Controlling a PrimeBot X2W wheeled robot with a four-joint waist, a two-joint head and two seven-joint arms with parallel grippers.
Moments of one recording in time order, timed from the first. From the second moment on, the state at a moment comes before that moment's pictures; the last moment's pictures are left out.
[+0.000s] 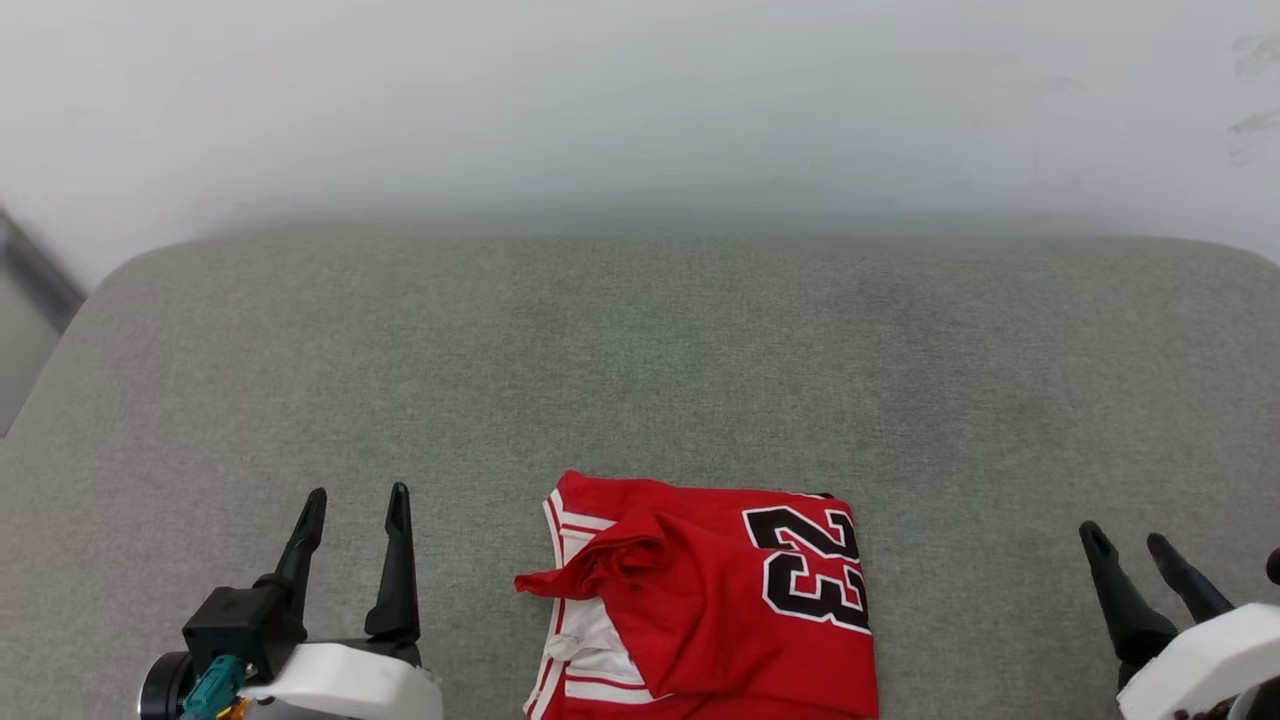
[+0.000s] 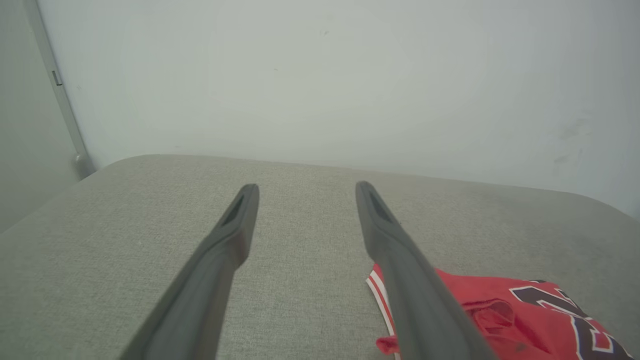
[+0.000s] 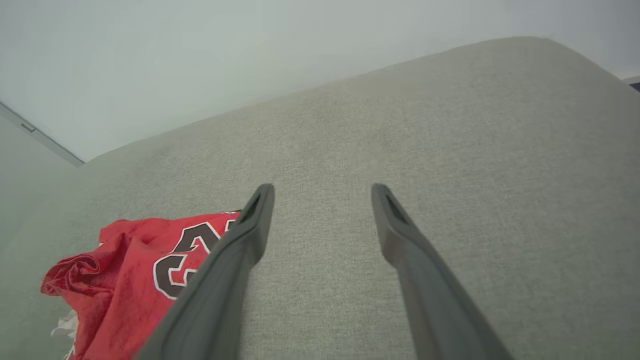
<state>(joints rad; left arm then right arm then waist) 0.01 0.38 -0.34 -0.03 -0.54 0.27 -0.26 0.11 -0.07 -0.19 -0.14 0.41 0.13 0.32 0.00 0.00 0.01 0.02</state>
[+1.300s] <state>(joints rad) -0.07 0.34 -0.31 -0.01 -0.50 0.22 -0.26 -0.20 -0.27 0.26 0.18 0.80 0.13 0.61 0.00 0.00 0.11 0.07</state>
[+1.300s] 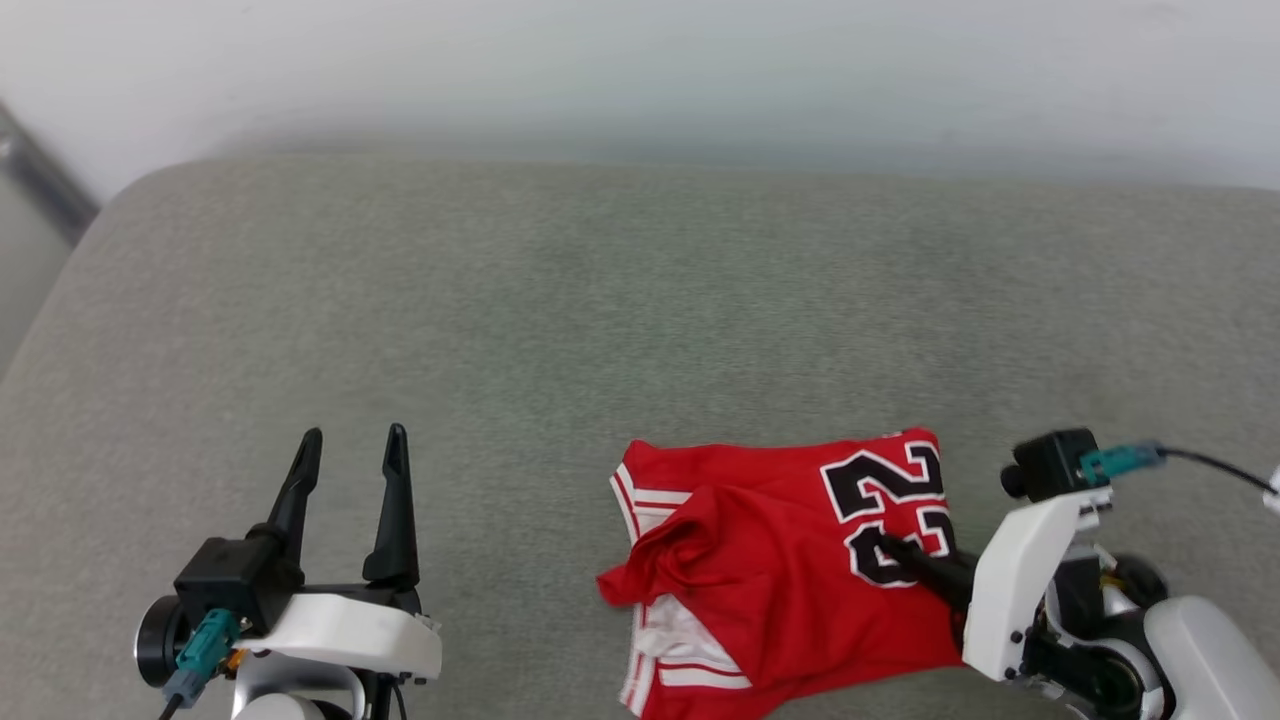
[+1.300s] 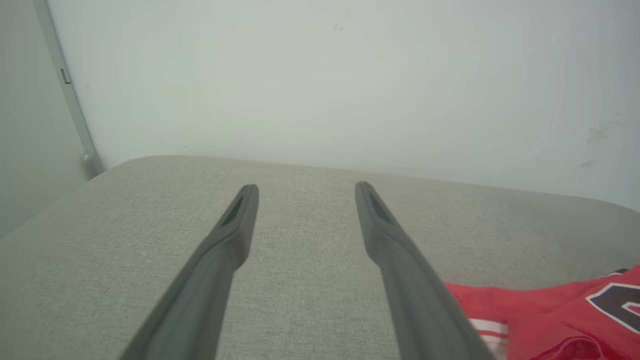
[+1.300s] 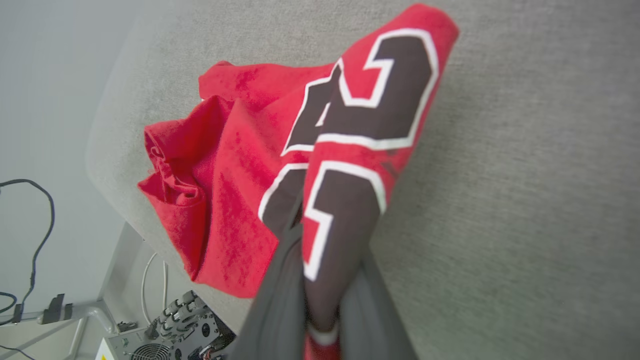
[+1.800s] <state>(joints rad) -0.07 0.32 -0.29 -0.05 -0.47 0.19 -0.26 -0.38 -0.45 0.37 0.05 0.50 0.13 0.72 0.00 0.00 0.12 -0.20</state>
